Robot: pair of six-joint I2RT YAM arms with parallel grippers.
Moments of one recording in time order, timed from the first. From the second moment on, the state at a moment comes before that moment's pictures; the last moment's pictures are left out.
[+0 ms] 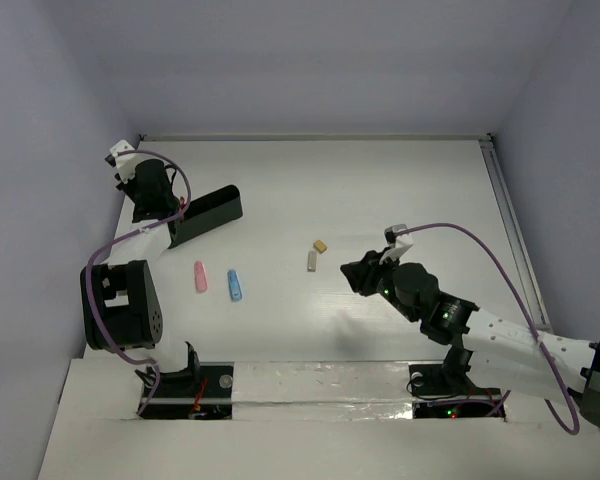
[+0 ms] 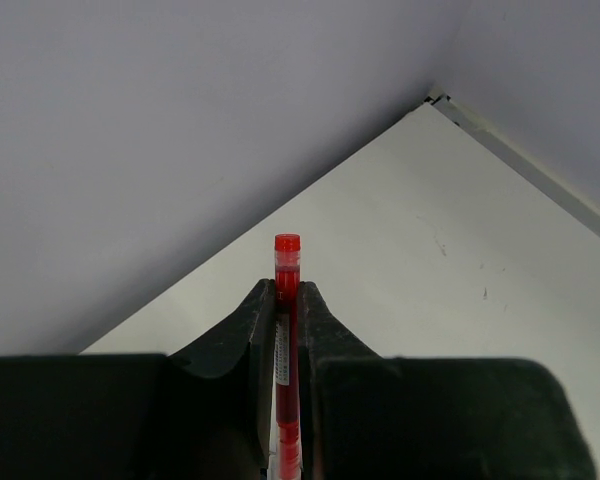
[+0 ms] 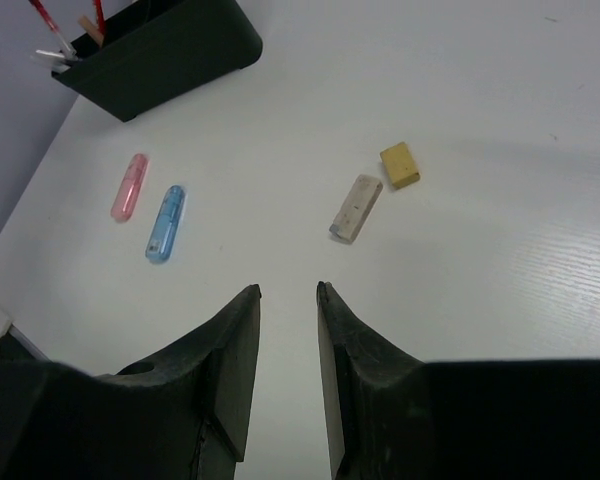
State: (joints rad) left arm 0.09 1.52 0.92 0.34 -0.69 -0.28; right arm 0.97 0.87 0.45 0.18 0.37 0.57
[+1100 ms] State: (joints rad) left arm -0.02 1.54 0.88 0.42 -0.85 -0.19; right arm 0.97 0.86 0.45 0.19 0.37 0.57
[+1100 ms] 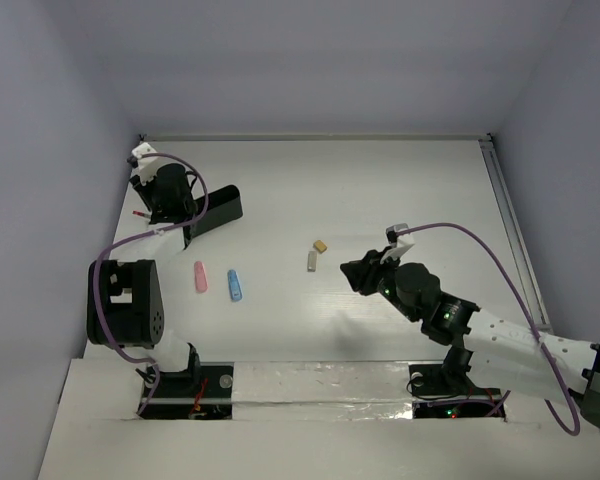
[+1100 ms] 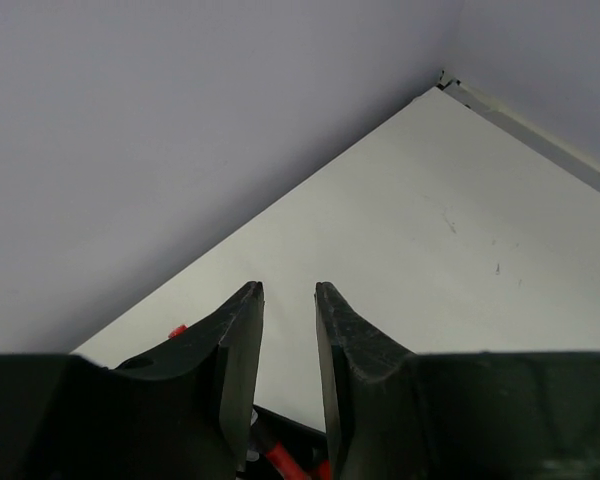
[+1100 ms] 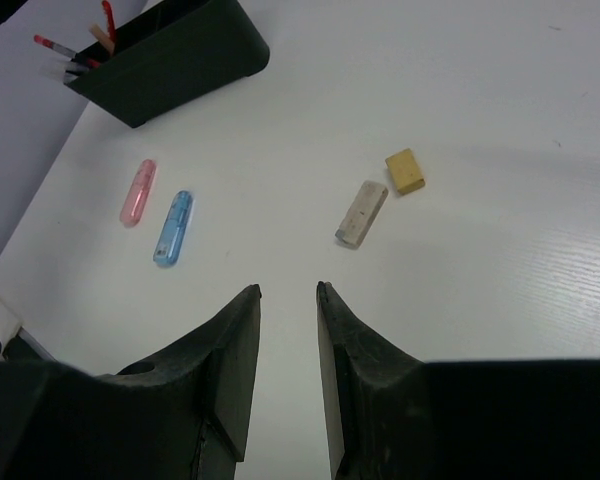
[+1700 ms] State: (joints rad) left arm -0.15 1.05 0.96 0.15 -0.64 -0.35; right arm 0.97 1.05 0.52 0.18 0.30 0.56
